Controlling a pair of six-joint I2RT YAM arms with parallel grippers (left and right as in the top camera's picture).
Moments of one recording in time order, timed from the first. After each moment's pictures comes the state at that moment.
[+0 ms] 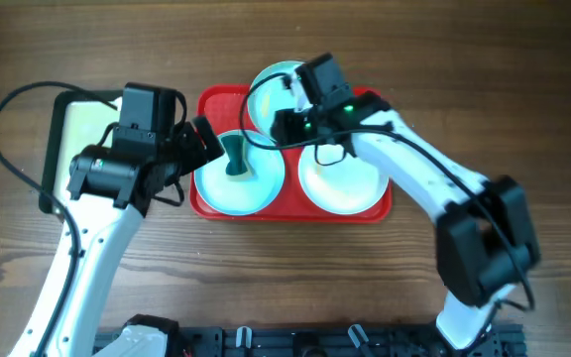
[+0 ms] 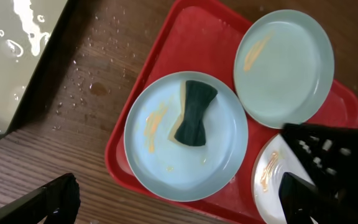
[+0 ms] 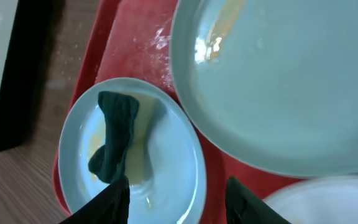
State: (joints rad) left arm -0.21 1.28 1.21 -0.98 -0.04 -0.65; right arm 0.55 1.93 1.43 -0.52 -0.29 0.33
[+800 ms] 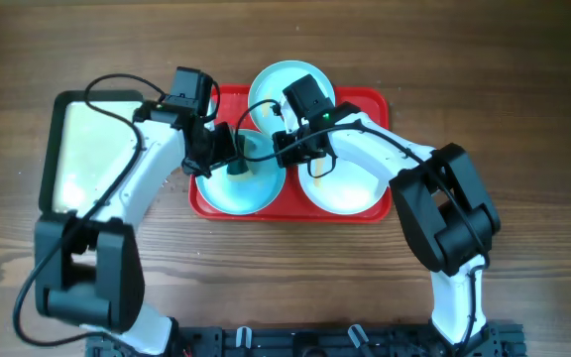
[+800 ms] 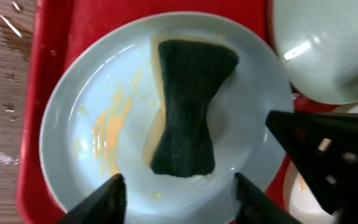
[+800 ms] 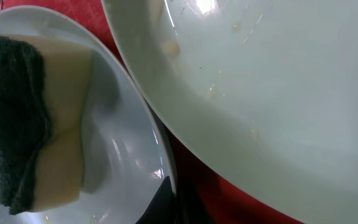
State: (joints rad) left arm -0.21 1.74 1.21 -0.82 0.20 -0.51; right arm 0.55 2.13 1.43 -0.49 -0.34 0.29
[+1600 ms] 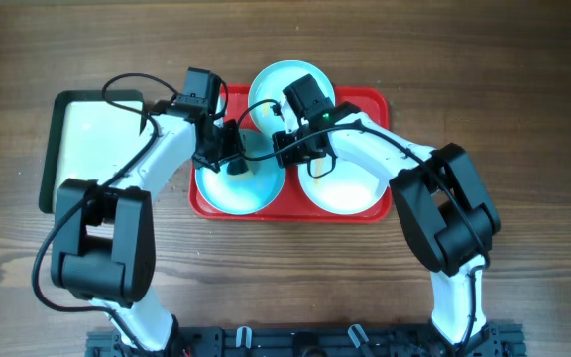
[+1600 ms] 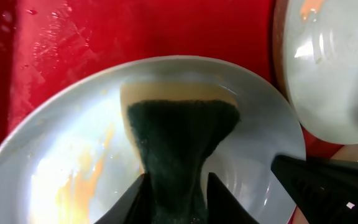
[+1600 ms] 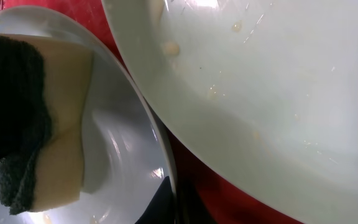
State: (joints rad) left arm -0.22 1.87 1.21 -0.67 0.22 -0.50; right arm 0.55 2.13 1.43 -0.49 -0.34 0.29
